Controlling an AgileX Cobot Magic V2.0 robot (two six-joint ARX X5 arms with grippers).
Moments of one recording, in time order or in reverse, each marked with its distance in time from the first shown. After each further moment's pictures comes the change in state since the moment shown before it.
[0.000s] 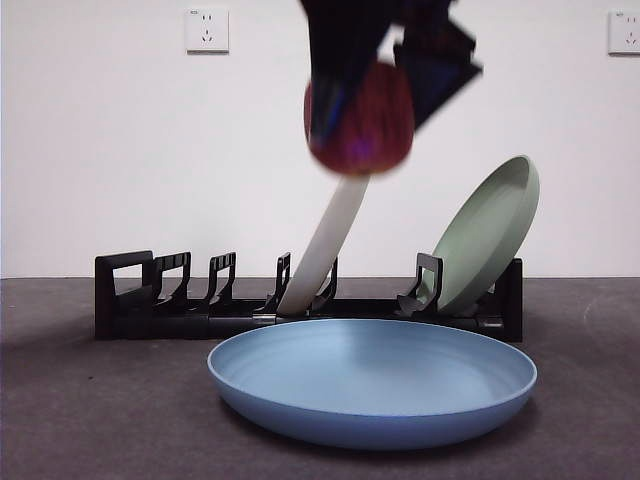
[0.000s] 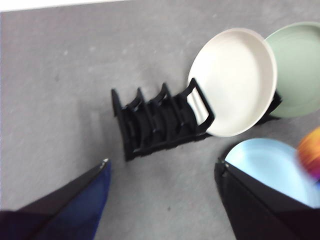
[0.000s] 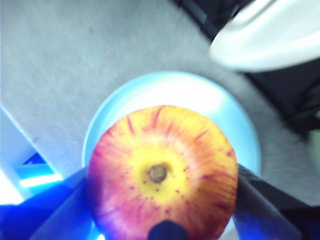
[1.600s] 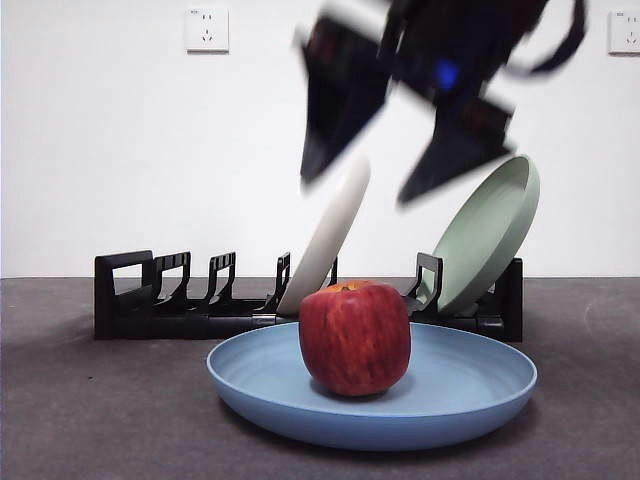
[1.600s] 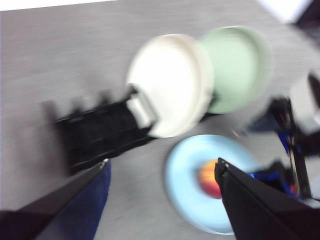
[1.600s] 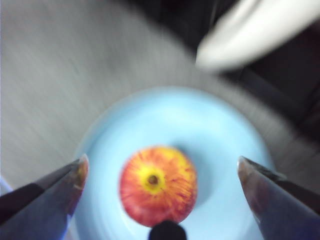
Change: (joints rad) left arm 0.000 0.002 0.000 0.025 0.262 0.033; right arm -0.020 -0.202 -0.372 0.454 0.004 0.124
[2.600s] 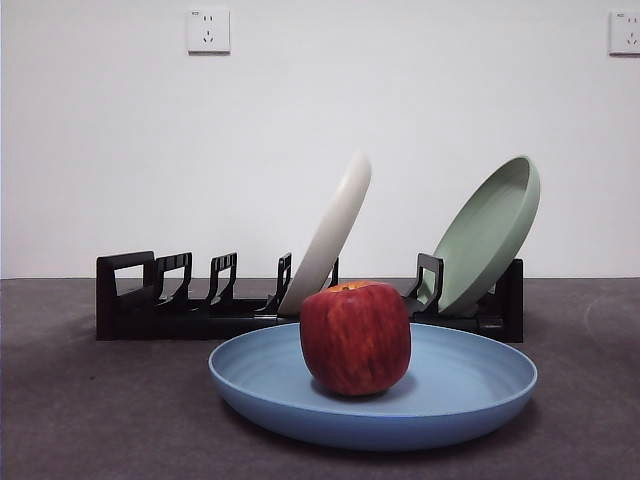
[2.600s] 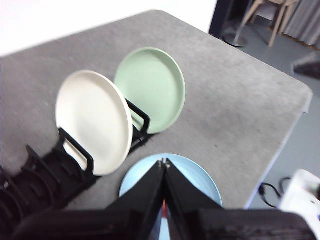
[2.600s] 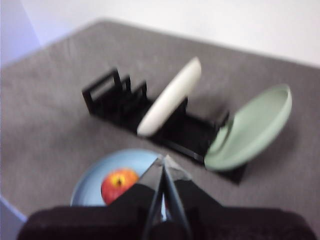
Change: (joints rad) left arm -0.312 -0.008 -0.034 0.175 -0.082 0.029; right arm -0.010 -0.715 0.000 -0.321 0.209 0.021
